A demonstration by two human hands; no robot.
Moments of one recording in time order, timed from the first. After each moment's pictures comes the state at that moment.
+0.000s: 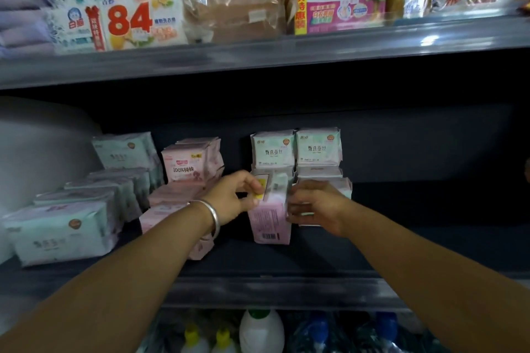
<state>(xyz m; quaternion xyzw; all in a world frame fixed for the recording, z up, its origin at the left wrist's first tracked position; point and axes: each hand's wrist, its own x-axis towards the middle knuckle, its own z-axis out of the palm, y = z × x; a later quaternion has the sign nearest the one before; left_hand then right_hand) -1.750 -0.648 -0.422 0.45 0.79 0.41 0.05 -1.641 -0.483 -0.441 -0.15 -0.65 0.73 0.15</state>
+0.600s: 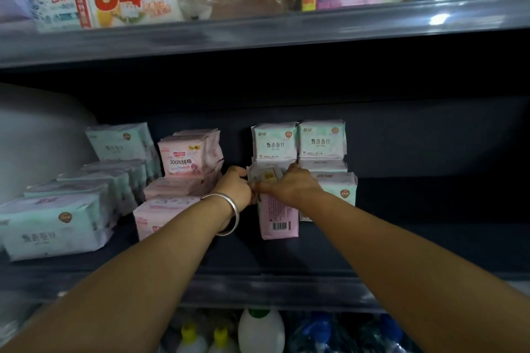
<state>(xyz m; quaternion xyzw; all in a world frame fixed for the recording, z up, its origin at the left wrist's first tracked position) -1.770 -0.606 -0.438 0.23 0.77 0.58 0.11 -1.692 -0.511 -0.426 -0.30 -0.88 0.33 0.16</state>
